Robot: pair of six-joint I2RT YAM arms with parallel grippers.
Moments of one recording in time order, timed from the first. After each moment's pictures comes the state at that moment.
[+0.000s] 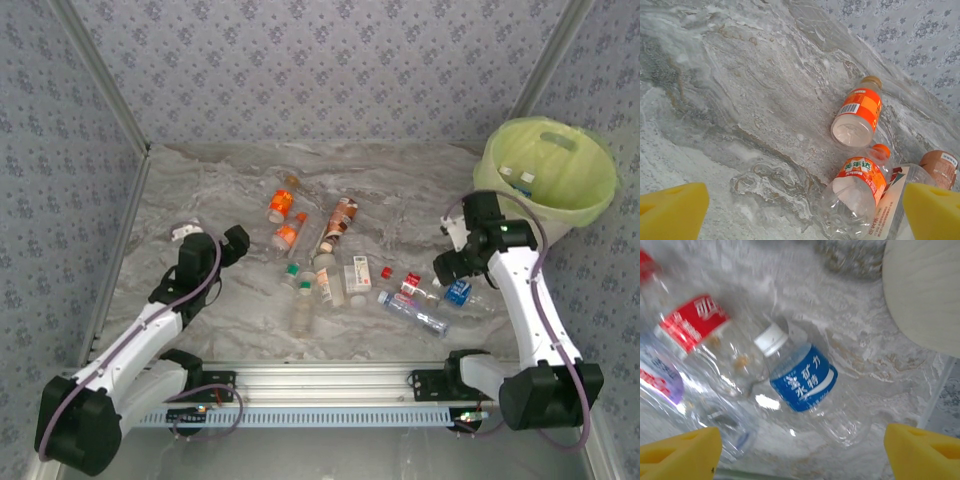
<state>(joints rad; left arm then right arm) -0.36 0.89 0.47 -0.08 -0.23 -0.77 0.06 1.13 1.09 -1.26 0.13 -0.35</state>
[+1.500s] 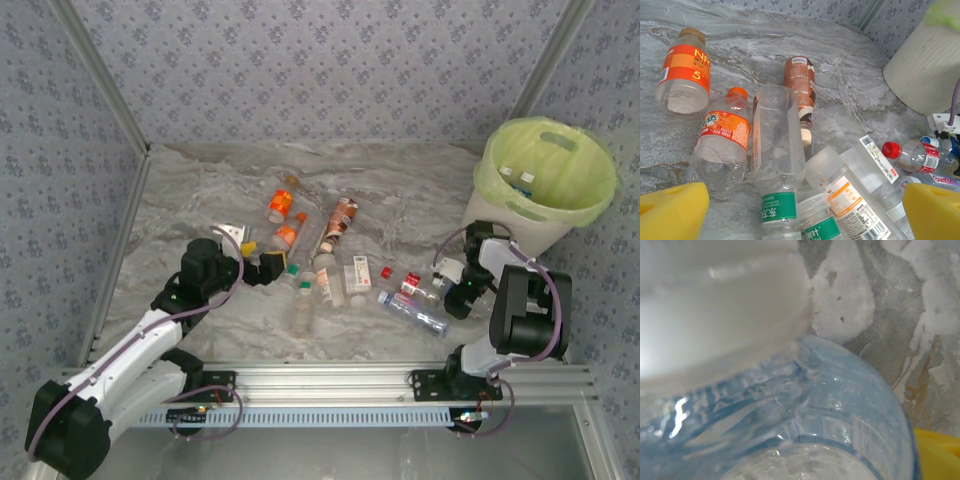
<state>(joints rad) -0.48 0.85 0.45 0.03 0.27 -0.36 -0.18 1.51 0.76 -0.82 0.13 -1.08</state>
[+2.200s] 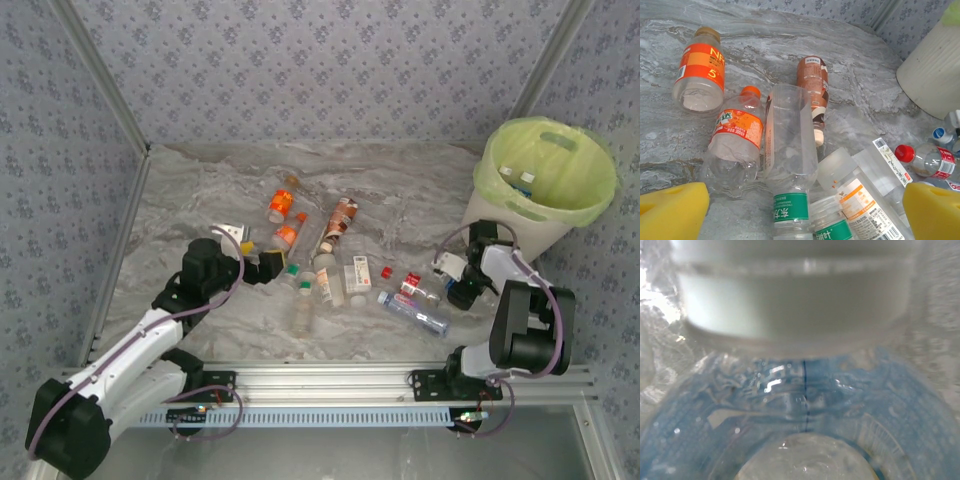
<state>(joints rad) -0.48 0.86 0.45 0.03 0.22 -0.36 -0.18 1.41 0.73 -0.75 0.09 -1.09</state>
